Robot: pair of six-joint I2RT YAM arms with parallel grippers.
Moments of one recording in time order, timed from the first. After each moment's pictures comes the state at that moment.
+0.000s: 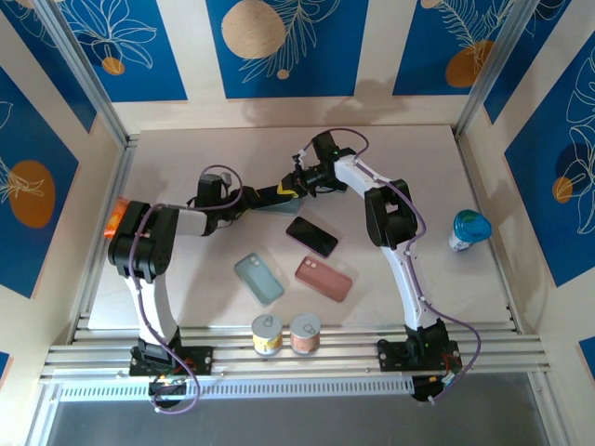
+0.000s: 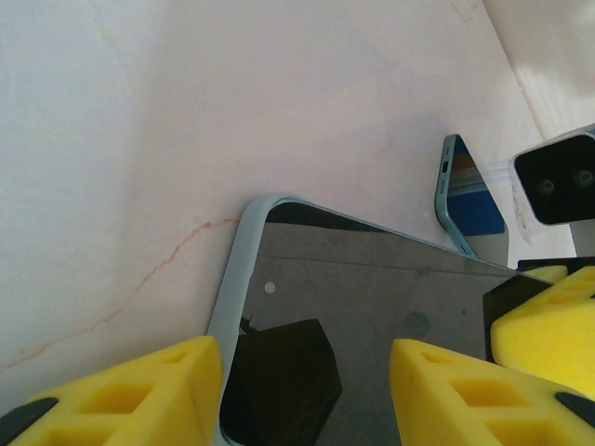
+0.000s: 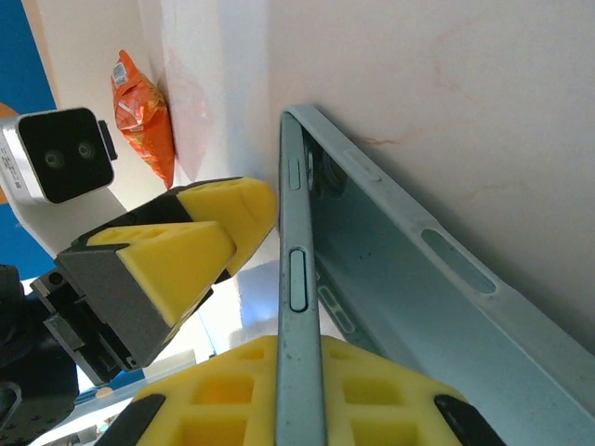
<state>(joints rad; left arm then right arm) -0.24 1.96 0.95 0.39 0.42 -0.87 0.39 2.55 2.13 -0.69 -0.99 0.53</state>
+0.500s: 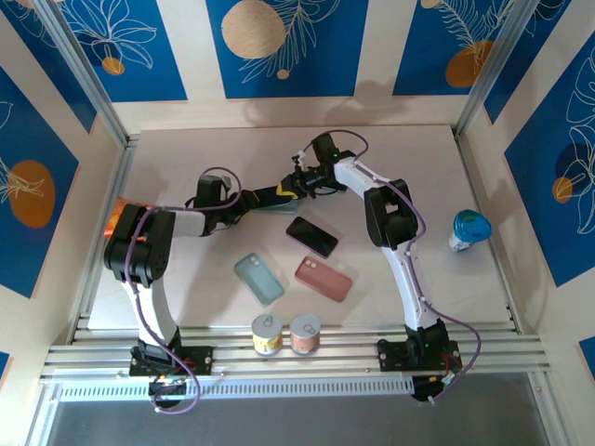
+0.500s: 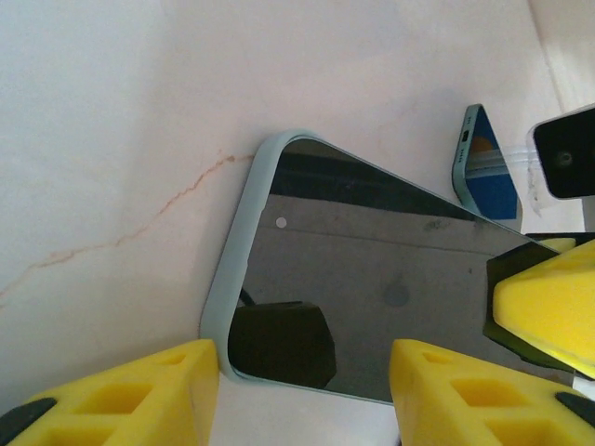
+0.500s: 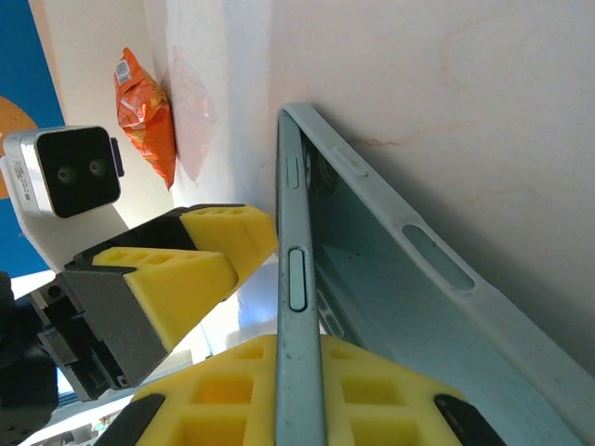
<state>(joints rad) -0.24 1.92 0.96 0.26 0.43 -0.87 0.39 2.53 2.08 -0.63 -1.00 0.53</state>
